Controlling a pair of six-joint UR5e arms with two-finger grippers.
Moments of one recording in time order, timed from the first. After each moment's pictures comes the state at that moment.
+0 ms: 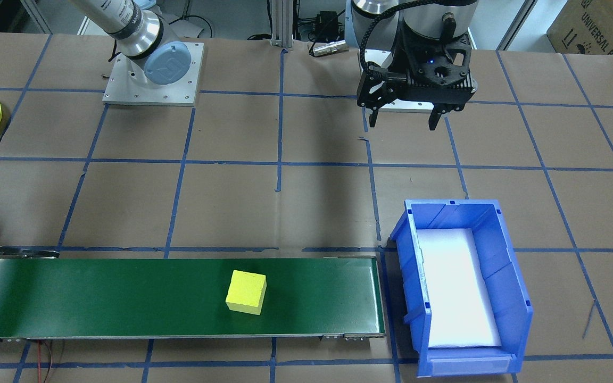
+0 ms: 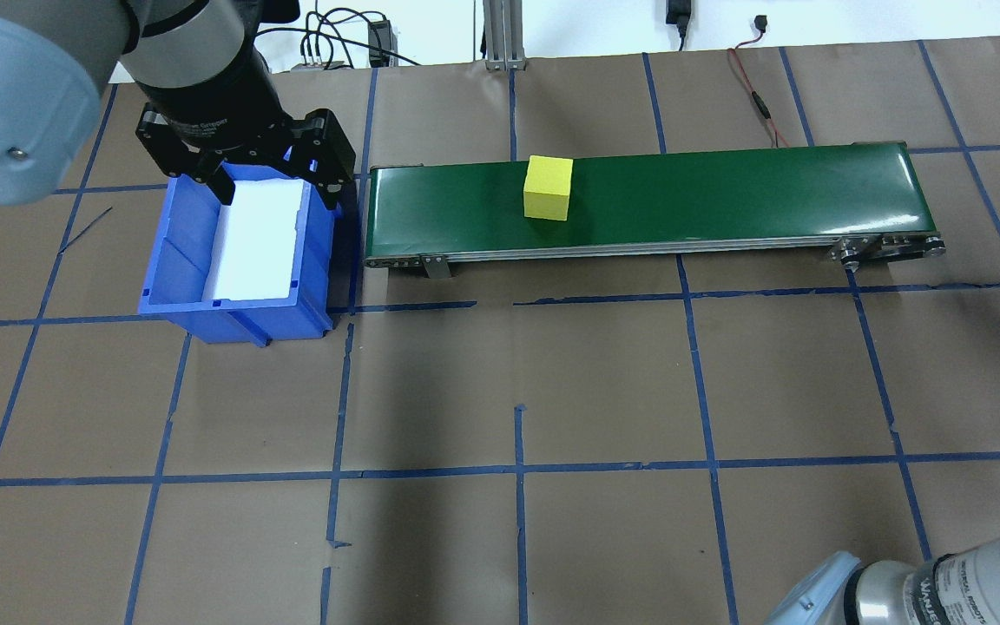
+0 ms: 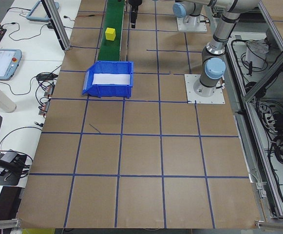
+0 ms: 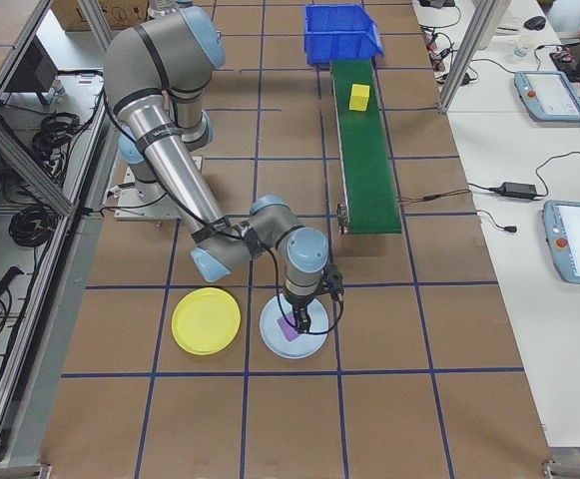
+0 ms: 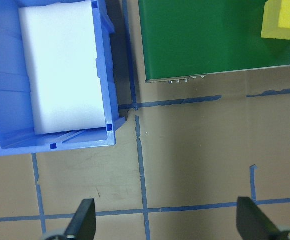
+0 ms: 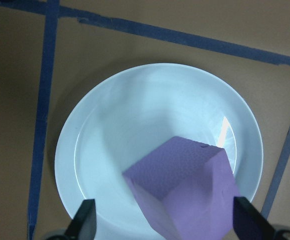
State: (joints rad) left arm -1.70 -1.58 -1.49 -1.61 1.62 -0.05; right arm 0.60 -1.13 1.67 -2.17 -1.67 -1.17
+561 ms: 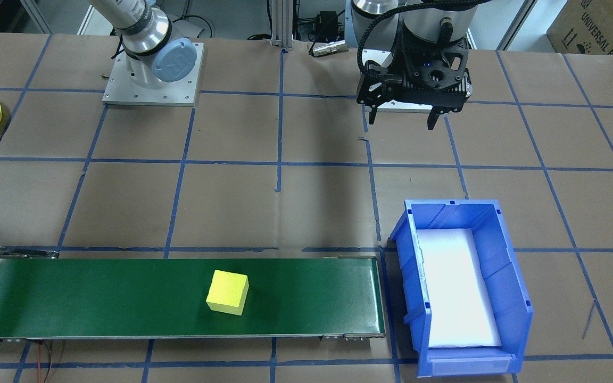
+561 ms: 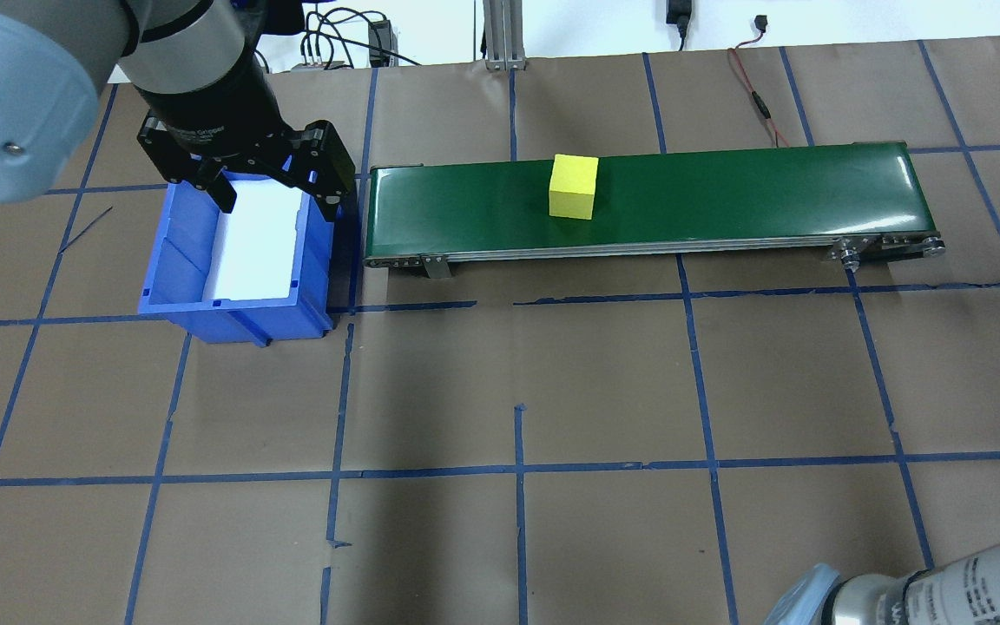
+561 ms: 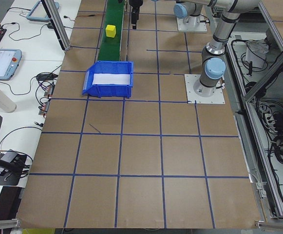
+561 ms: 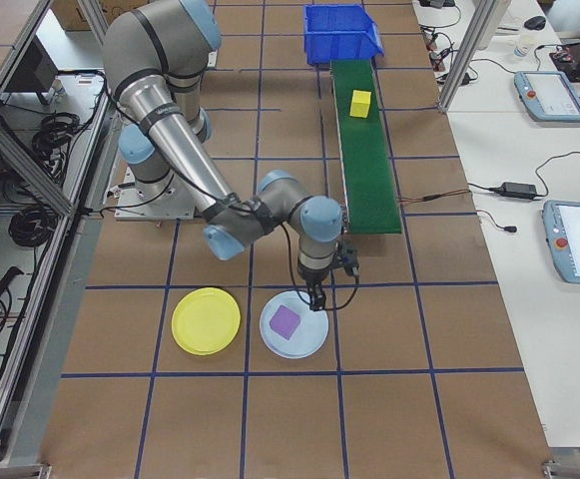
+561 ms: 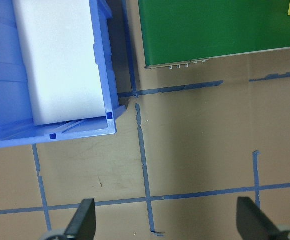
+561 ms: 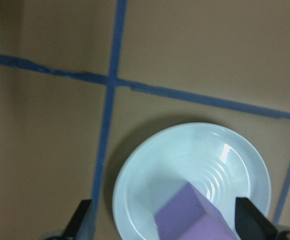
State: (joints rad) left arm -1.69 -1.58 -1.49 -1.63 1.61 0.01; right arm 0.77 -1.23 1.67 -2.09 -1.64 -1.00
